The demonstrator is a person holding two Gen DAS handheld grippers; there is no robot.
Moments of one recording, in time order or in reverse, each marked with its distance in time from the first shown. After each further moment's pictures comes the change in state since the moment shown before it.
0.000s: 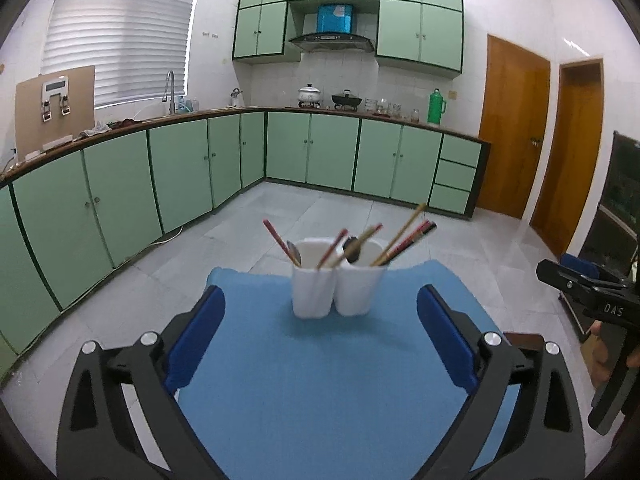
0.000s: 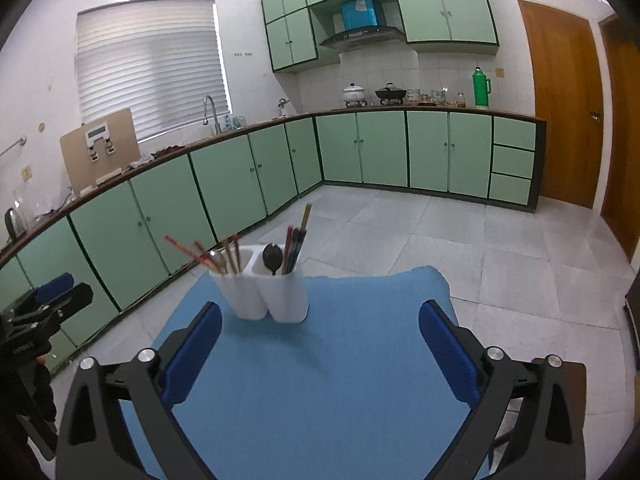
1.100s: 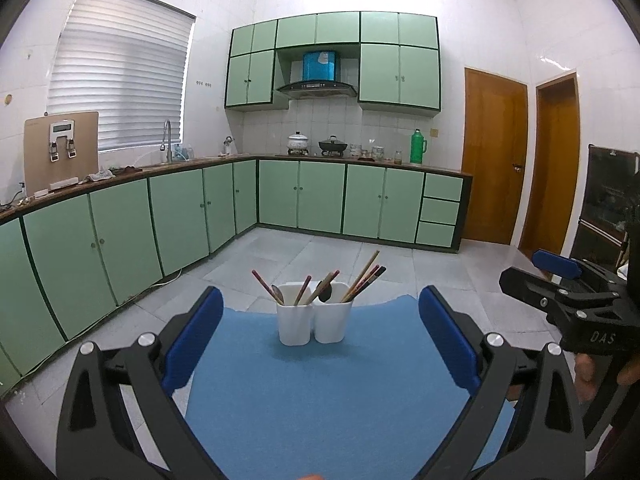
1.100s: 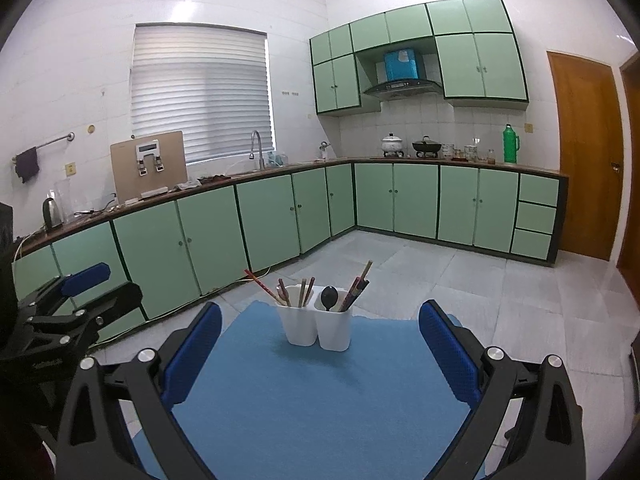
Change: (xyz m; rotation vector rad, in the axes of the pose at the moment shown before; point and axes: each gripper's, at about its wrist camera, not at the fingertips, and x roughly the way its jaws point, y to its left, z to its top) left arm -0.101 -0.033 0.008 0.035 -0.174 -0.021; right arm -0.095 0.054 0.012 -0.108 -0.165 0.096
